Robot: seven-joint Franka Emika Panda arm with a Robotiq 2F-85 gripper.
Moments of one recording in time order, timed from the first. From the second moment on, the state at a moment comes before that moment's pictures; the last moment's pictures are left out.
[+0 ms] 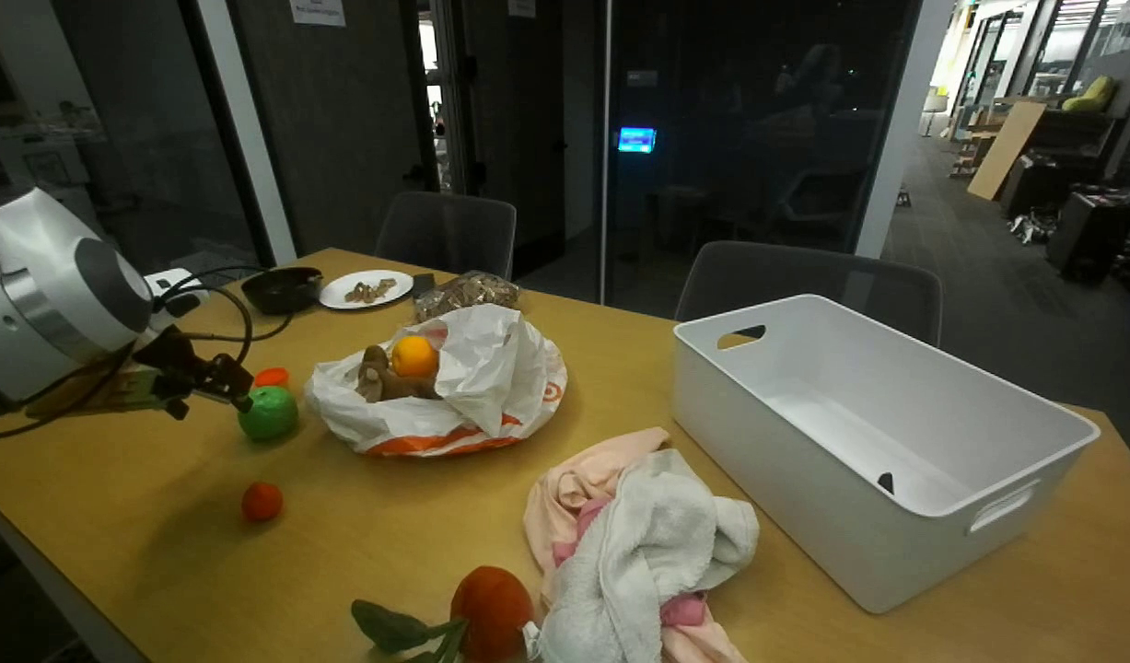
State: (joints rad) arm 0.26 0.04 0.38 -2.45 -0.54 2.78 0.69
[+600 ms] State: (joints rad) arm 0.26 0.20 0.33 -2.31 -0.81 2.79 0.85
